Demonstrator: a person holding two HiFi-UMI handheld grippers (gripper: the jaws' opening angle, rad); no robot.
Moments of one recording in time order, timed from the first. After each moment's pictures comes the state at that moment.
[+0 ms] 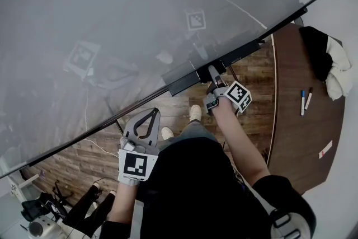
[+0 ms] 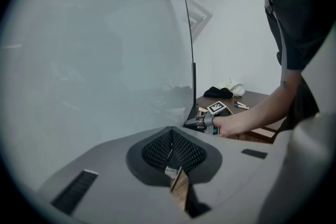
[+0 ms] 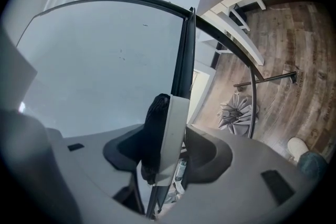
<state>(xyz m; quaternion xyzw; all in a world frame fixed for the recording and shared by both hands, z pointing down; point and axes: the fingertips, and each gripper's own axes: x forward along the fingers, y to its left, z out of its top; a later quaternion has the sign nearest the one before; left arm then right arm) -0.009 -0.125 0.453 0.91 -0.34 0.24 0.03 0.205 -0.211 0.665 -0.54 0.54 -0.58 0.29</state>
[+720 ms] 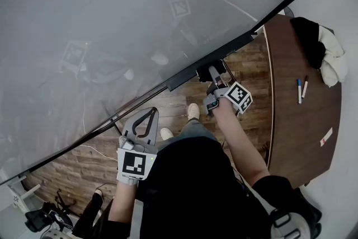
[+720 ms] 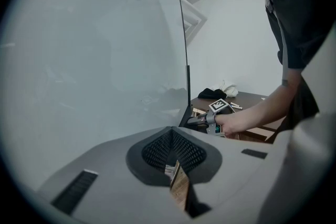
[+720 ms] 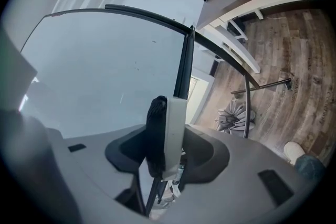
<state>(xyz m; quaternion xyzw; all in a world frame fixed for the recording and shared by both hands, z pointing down) -0.018 -0.108 0.452 0.92 -0.31 0.23 0.03 0.211 -0.175 0.648 -0.57 0.53 -0.55 0.30</state>
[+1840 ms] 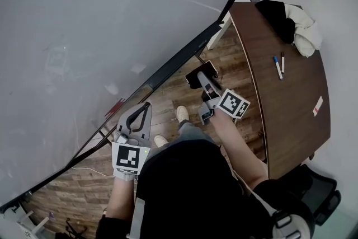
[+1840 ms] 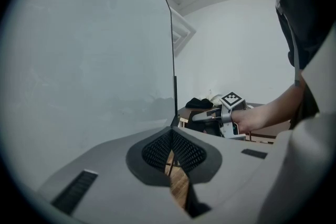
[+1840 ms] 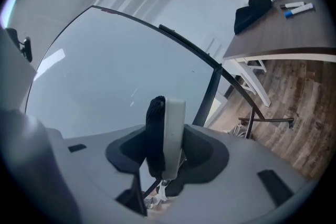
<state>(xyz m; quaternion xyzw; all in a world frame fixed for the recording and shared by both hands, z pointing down) -0.002 -0.081 0.435 0.96 -0.24 0.17 0.00 0.207 -0.091 0.547 -0.60 0.62 -0.43 0.26</state>
